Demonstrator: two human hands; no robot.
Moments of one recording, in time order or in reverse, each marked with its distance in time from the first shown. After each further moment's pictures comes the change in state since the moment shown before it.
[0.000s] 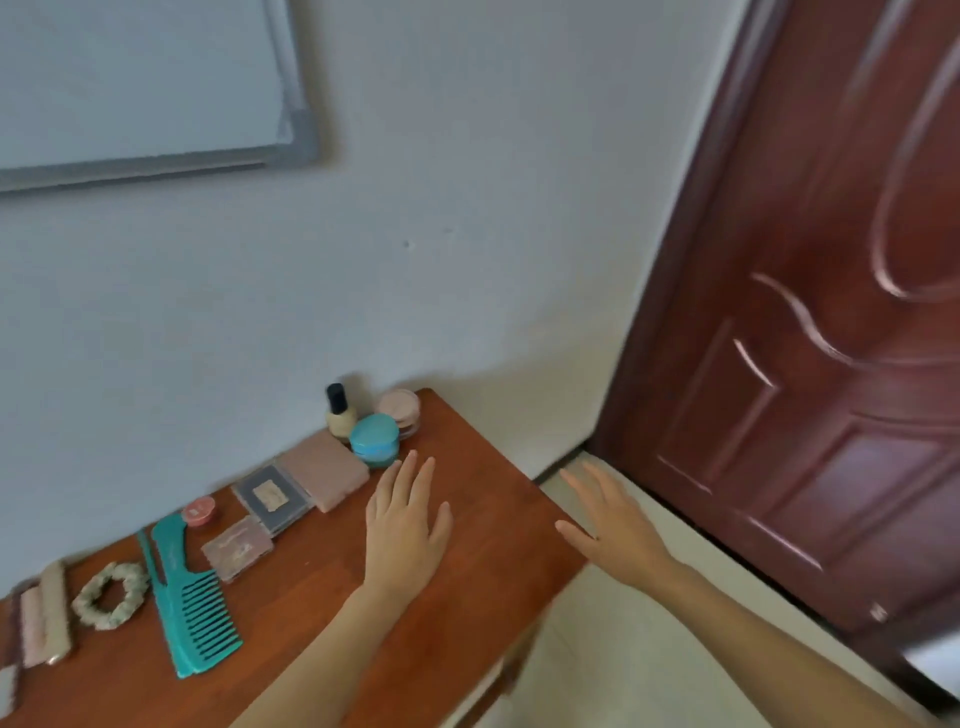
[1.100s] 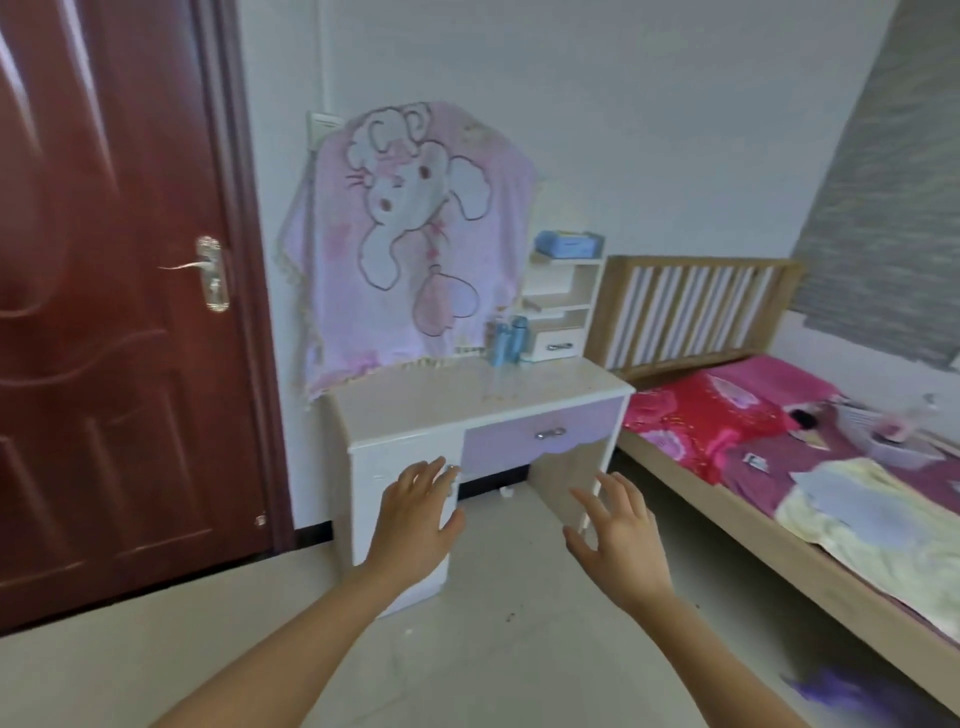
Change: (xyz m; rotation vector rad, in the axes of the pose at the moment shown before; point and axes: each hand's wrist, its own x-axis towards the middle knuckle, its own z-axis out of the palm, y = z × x) left_hand -0.496 0.542 0.076 -0.446 -0.617 1.367; right_hand -0.812 0.129 -0.077 -0.567 0.761 1.243
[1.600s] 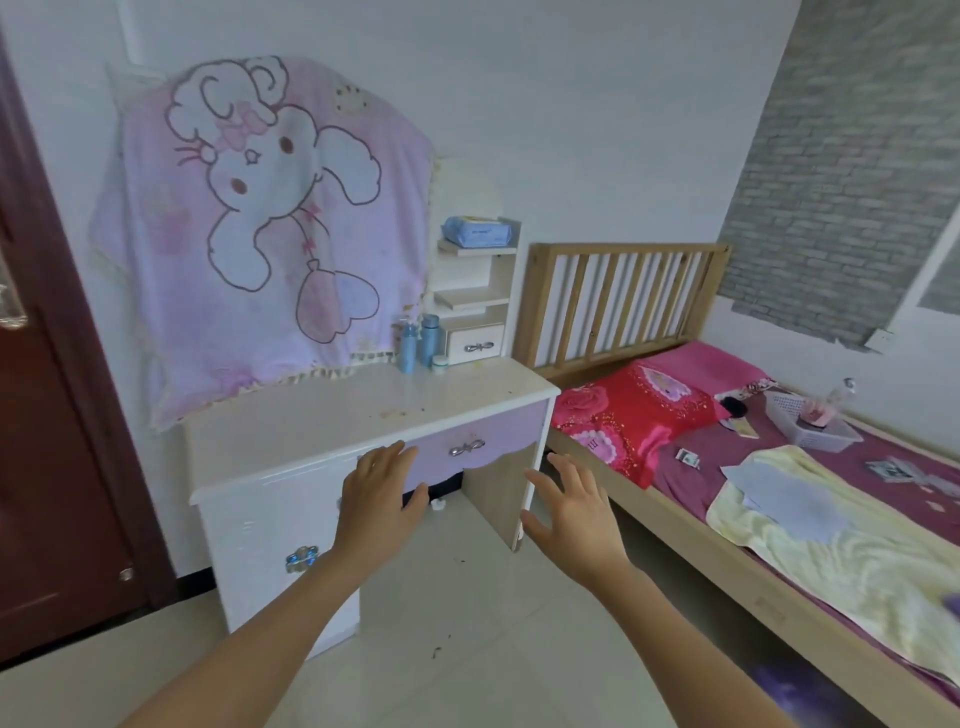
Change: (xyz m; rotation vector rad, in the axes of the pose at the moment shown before) left_hand 0.167 0.079 0.130 -0.055 0.039 0.002; right_hand 0.087 0.180 0.057 -0.059 0.086 -0.006
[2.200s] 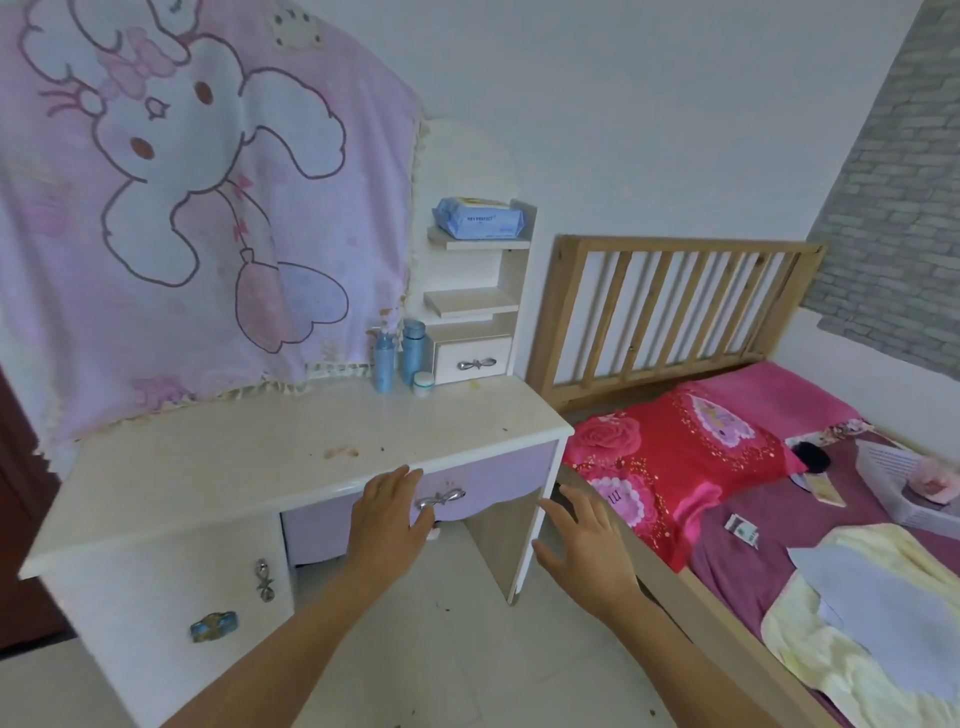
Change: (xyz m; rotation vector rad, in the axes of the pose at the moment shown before) left_hand 0.210 0.021 0.185 -0.043 -0.090 -0.249; right_hand 0.142 0.203 0.171 0.104 -0.276 -0.063
